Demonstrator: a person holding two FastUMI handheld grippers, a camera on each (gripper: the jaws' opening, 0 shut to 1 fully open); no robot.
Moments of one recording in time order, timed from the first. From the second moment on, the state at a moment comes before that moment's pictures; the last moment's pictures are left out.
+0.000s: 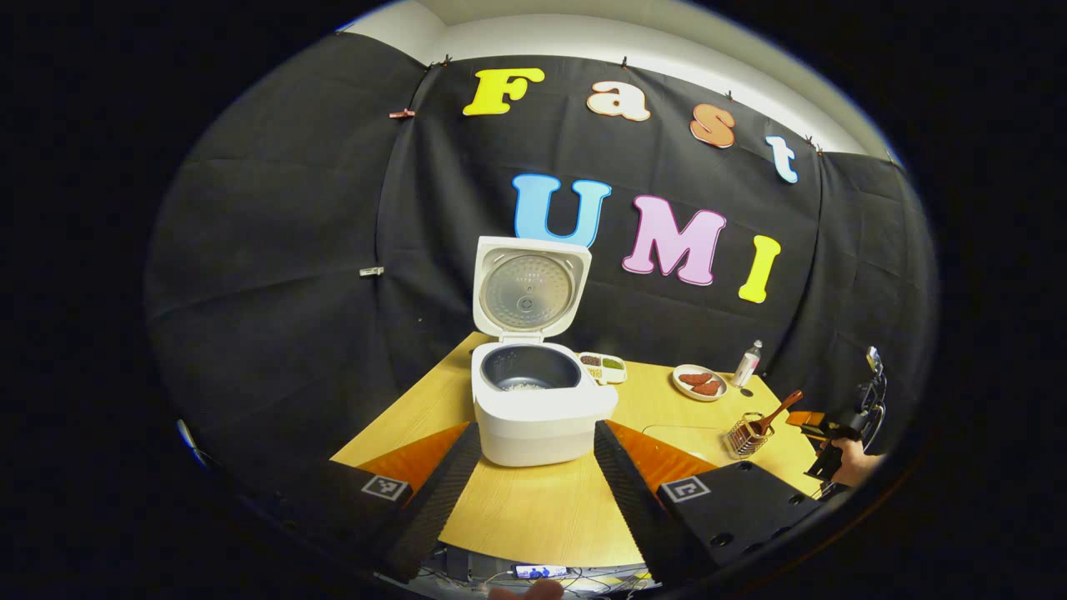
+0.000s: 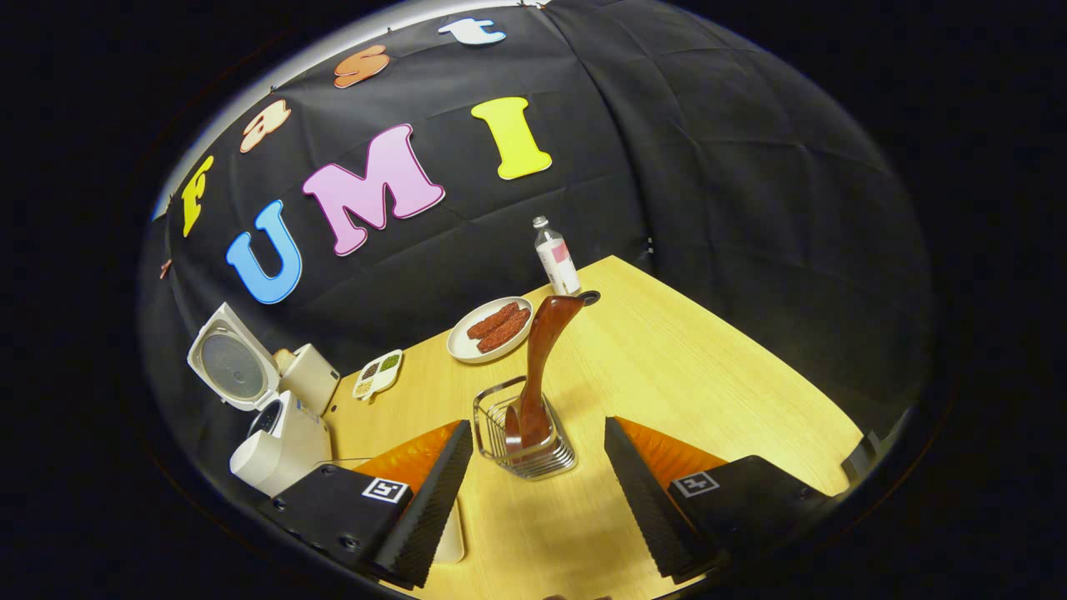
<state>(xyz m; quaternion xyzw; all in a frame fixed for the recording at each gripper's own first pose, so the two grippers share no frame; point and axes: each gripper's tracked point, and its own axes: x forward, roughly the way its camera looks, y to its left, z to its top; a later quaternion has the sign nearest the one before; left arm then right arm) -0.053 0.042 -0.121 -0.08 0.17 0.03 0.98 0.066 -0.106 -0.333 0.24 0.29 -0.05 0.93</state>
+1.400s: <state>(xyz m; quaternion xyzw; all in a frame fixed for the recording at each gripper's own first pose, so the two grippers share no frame) 0.286 0.067 0.058 -0.04 -0.05 0.00 1.00 -0.009 -0.020 -0.161 0.04 0.17 0.02 0.98</state>
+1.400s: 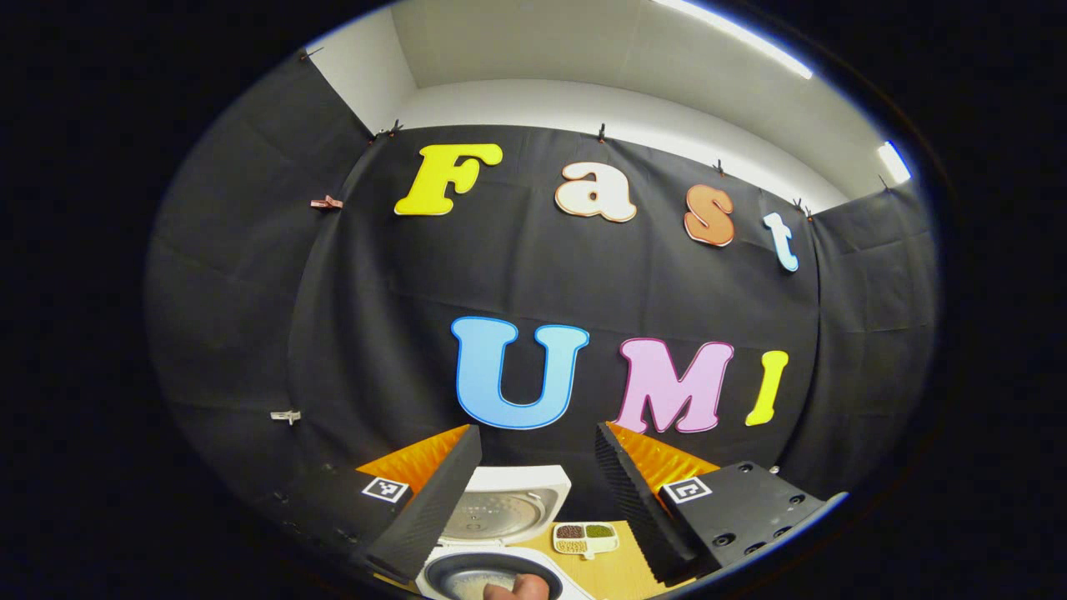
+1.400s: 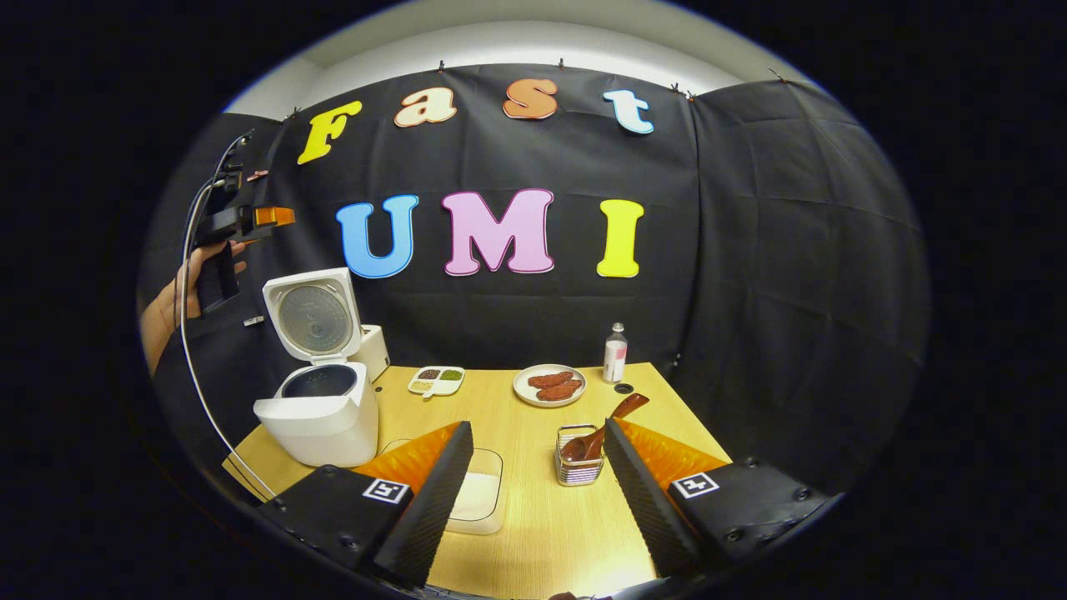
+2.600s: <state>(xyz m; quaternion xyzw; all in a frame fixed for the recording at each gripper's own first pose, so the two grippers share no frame) 0.355 0.111 -0.077 -0.01 0.09 0.10 0.99 -0.055 -0.076 -0.172 0.04 0.21 -0.04 0.98</state>
